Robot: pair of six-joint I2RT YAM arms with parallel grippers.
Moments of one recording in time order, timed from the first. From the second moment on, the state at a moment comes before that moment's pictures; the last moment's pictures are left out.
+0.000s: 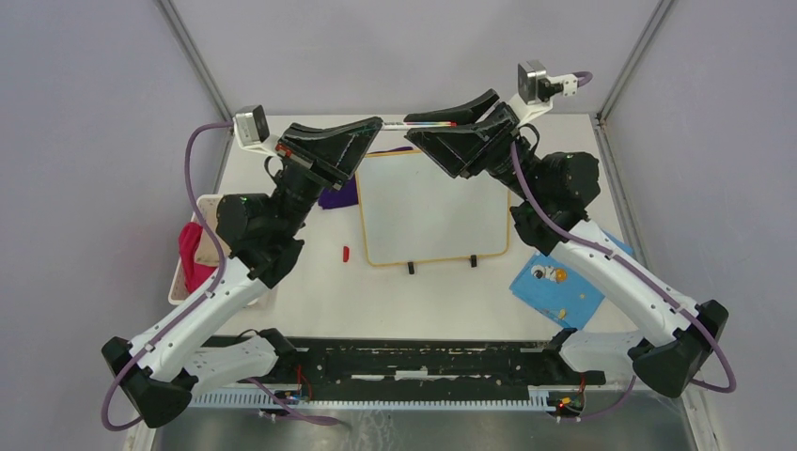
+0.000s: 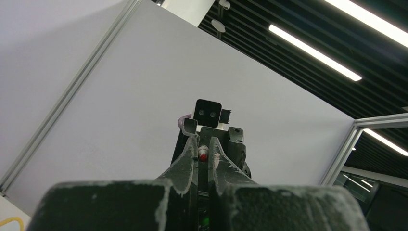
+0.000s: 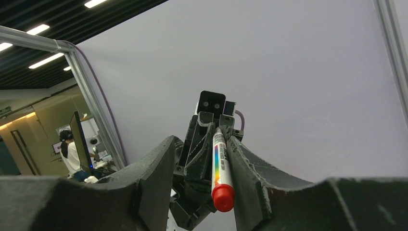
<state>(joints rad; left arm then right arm) -0.73 1.01 1.07 0.75 0.11 -0.94 0.73 1.24 1.29 0.76 -0.44 0.88</state>
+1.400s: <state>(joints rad) -0.73 0.99 1.14 0.50 0.11 -0.94 0.72 1.23 1.37 0.47 -0.43 0.78</state>
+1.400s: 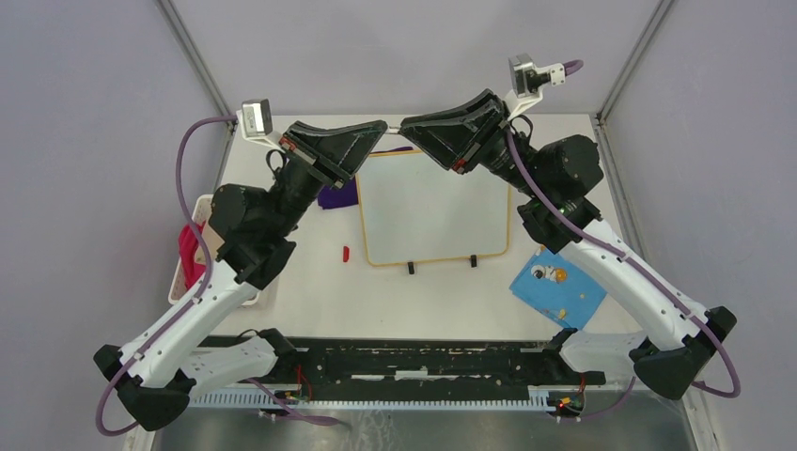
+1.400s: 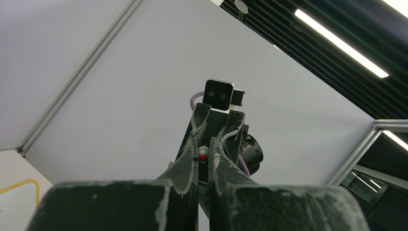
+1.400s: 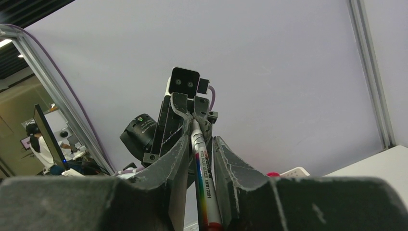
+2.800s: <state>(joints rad) -0.74 0.98 1.14 0.50 0.11 -0.94 0.72 1.23 1.36 0.51 -0.47 0.79</state>
